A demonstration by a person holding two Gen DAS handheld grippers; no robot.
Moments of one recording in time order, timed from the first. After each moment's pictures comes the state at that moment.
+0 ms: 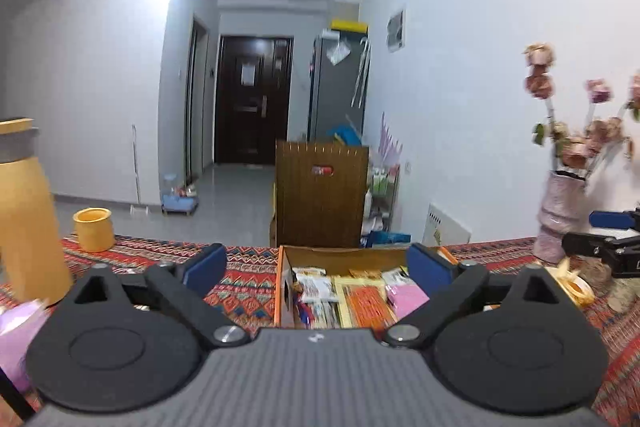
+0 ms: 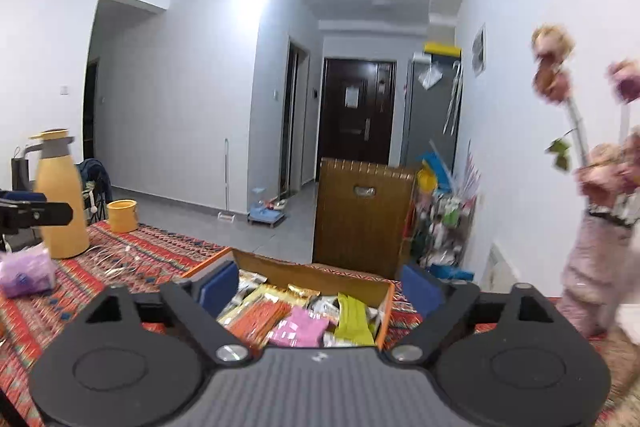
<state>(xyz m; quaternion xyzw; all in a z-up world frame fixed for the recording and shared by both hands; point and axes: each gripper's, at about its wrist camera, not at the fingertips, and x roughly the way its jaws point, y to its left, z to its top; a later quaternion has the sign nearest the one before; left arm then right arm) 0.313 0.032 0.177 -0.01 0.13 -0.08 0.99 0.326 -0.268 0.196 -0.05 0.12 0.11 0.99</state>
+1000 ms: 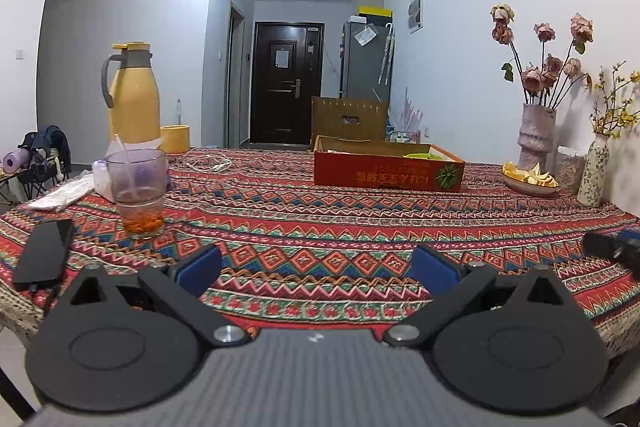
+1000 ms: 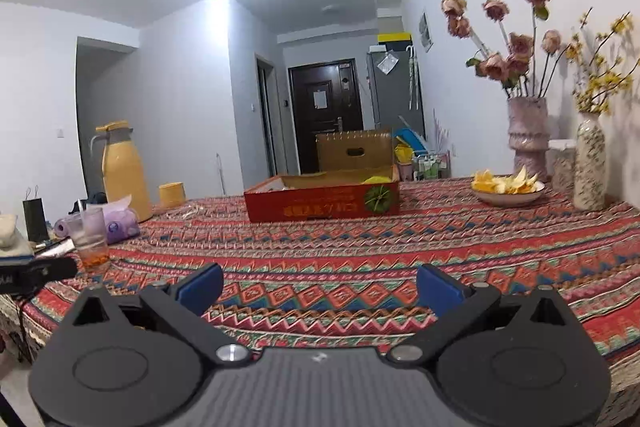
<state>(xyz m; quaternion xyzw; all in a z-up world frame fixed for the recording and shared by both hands) 0.026 0.062 0.049 -0.01 0.15 -0.03 0.99 0.020 -0.221 0.043 0.05 0.12 0.07 0.99</state>
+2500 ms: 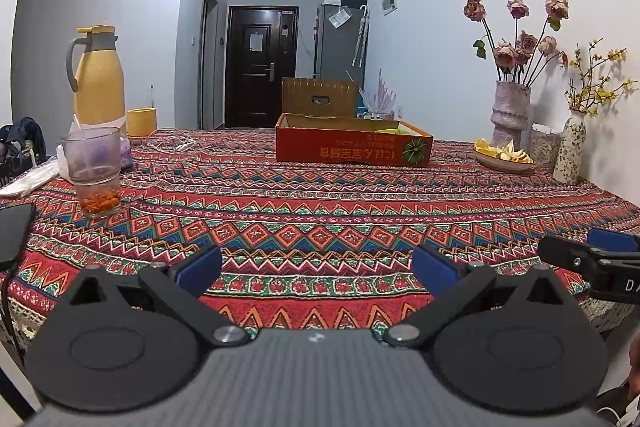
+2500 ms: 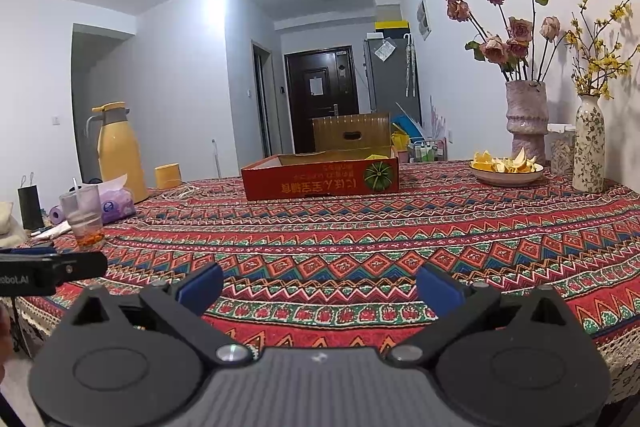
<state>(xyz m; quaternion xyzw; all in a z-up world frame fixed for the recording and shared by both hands) 0.030 0.033 0.031 -0.01 0.18 -0.07 0.98 0.016 -0.208 0.021 0.05 0.14 0.06 0.99</state>
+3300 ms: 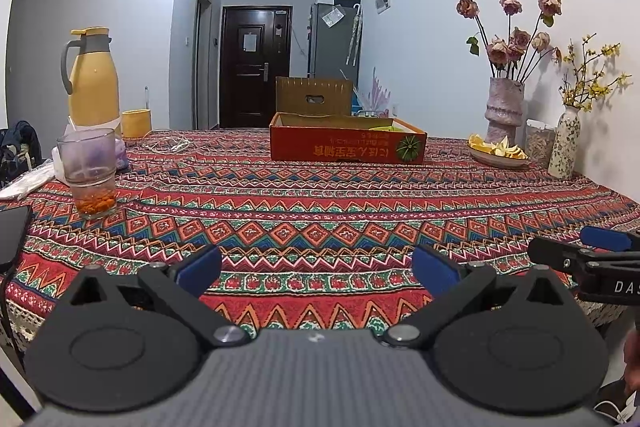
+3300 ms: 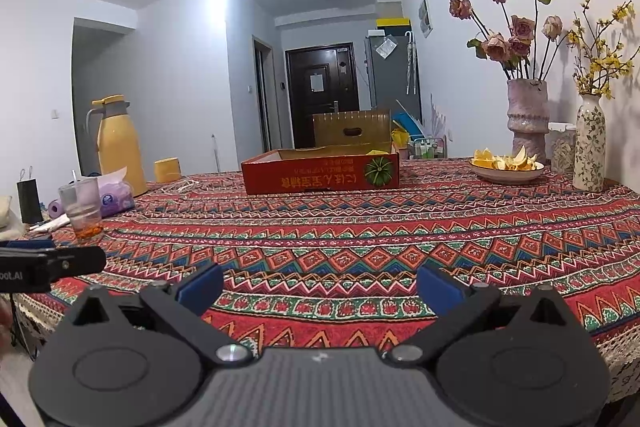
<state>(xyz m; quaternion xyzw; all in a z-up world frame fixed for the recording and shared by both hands) 0.027 0.033 0.031 0.00 0.18 -0.08 0.98 0.017 -0.207 0.019 0.04 0.14 0.06 0.99</state>
